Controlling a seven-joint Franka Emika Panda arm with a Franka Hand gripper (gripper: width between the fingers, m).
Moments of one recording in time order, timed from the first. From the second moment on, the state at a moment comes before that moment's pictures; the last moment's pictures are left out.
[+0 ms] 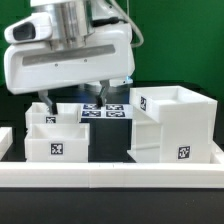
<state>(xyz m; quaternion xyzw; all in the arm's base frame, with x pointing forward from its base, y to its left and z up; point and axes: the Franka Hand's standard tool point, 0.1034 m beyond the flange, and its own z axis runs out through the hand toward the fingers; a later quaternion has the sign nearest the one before) 0.564 -0.086 0.073 -0.99 -0.08 -0.01 0.06</state>
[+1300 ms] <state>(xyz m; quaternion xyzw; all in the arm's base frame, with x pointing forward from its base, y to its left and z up) 0.542 -0.090 0.027 -0.99 -0.09 0.00 0.06</state>
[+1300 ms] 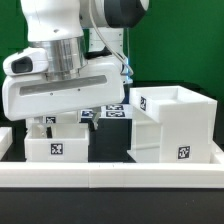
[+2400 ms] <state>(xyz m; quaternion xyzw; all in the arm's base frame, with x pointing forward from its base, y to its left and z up) 0.534 -0.087 0.006 -0.99 -0.09 0.01 0.05</state>
